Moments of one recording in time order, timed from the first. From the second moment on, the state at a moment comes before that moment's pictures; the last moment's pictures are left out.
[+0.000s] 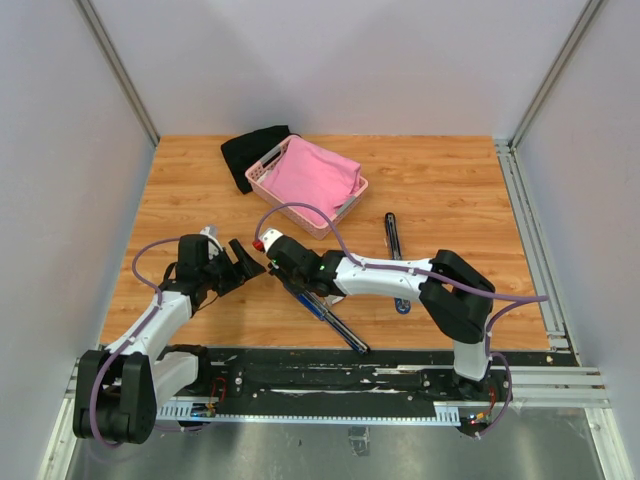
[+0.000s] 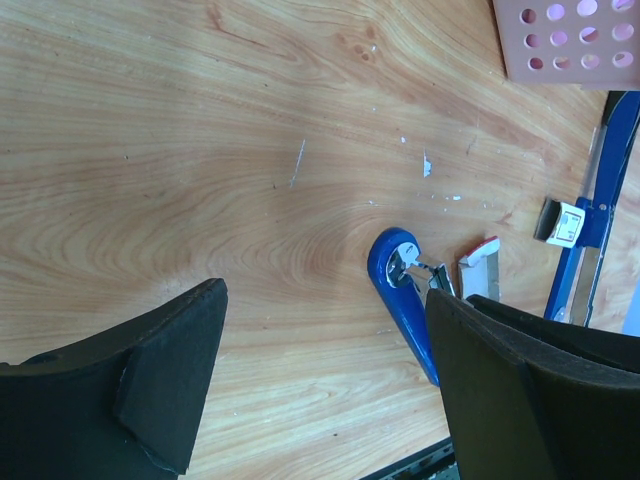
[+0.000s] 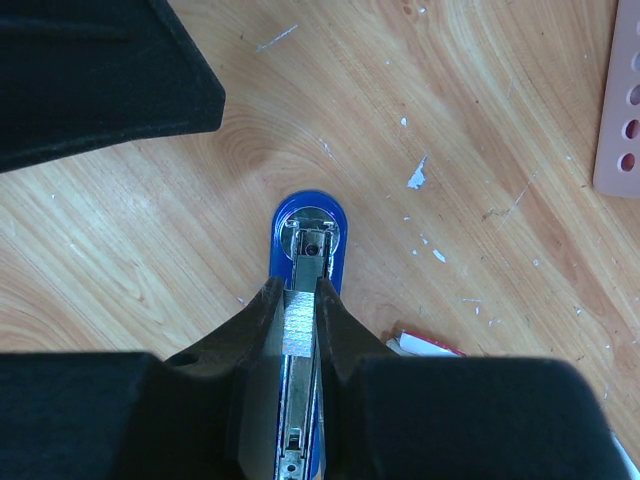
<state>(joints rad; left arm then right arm) -0.07 1.02 0.39 -0.14 0.34 -0.65 1.12 1.90 1.32 -0.27 0.22 0.10</state>
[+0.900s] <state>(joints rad) -0.07 1.02 0.39 -0.14 0.33 -0.65 1.10 1.91 1.32 -0.28 0.21 0.11</state>
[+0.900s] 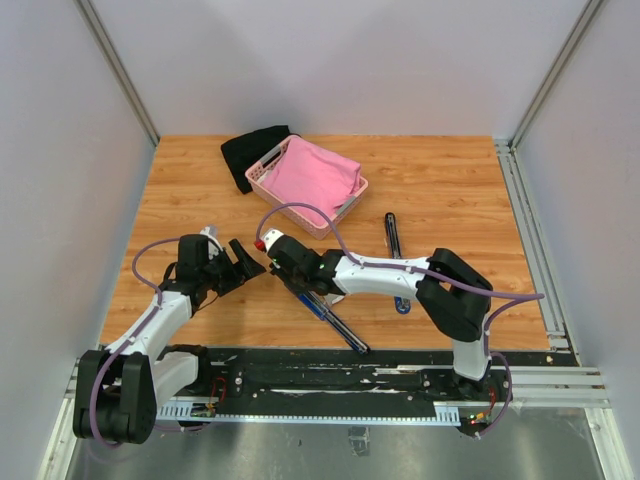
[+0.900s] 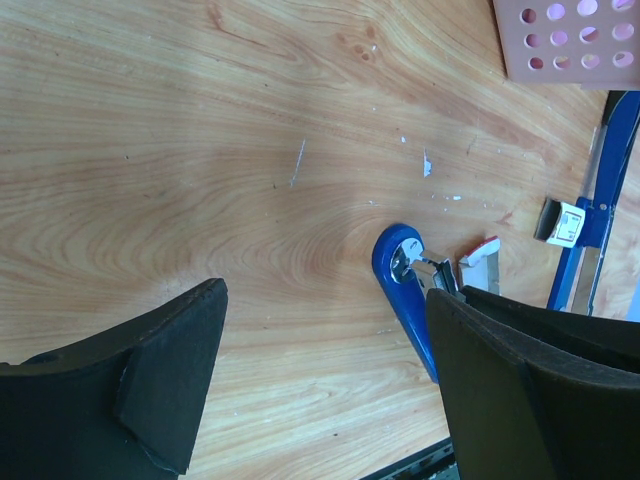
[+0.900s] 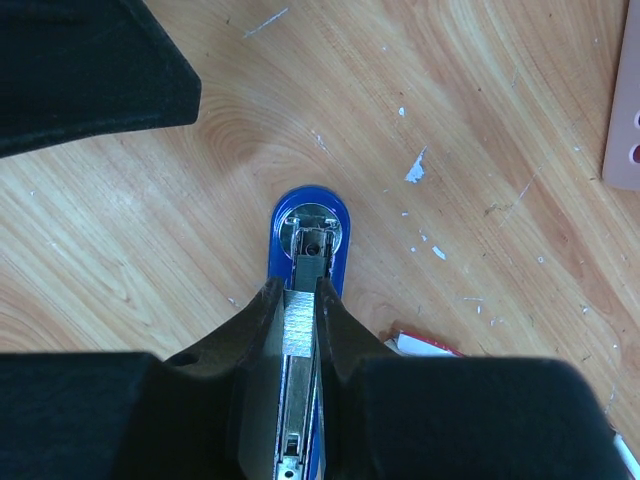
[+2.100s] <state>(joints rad) -0.07 1.02 0.39 -0.14 0.34 -0.64 1.07 1.91 1.35 -0.29 0.17 0.08</state>
